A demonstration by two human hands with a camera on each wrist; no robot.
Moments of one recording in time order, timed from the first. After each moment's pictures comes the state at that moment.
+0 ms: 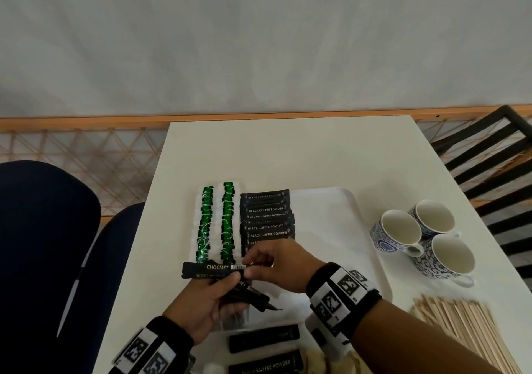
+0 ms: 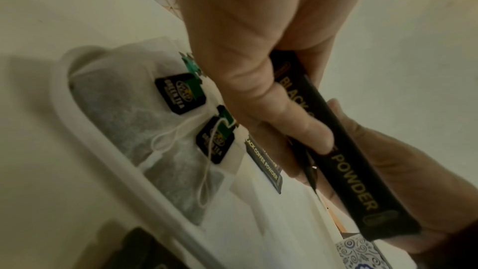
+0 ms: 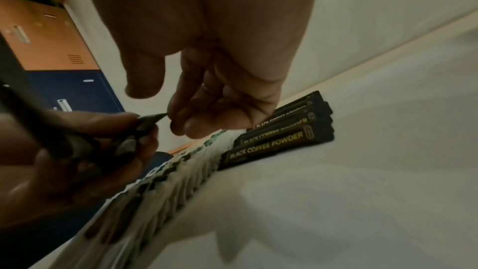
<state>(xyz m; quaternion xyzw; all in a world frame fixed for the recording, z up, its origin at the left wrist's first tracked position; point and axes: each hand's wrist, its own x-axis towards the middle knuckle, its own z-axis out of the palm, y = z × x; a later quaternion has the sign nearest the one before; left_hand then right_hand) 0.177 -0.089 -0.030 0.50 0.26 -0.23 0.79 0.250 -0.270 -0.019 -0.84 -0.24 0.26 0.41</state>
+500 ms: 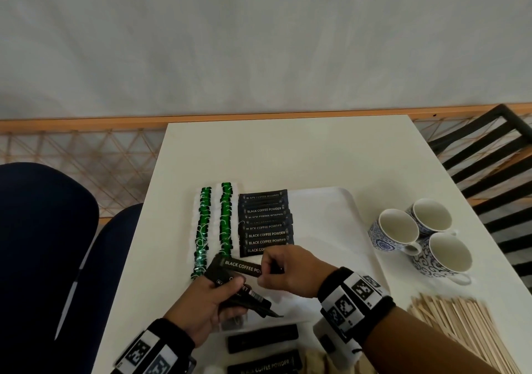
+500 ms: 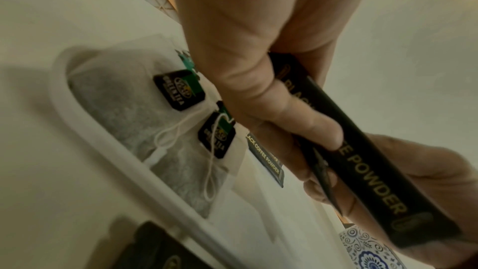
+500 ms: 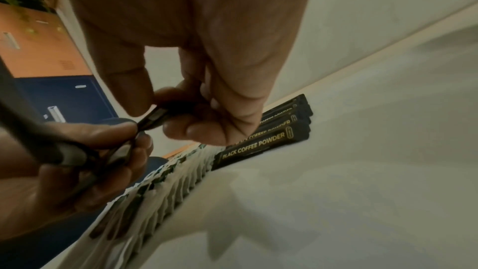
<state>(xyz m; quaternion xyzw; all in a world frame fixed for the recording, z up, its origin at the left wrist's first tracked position) 0.177 -0.093 -0.031 0.52 0.26 -0.25 0.77 0.244 -0.290 -0.016 -0.83 -0.21 0.31 0.40</state>
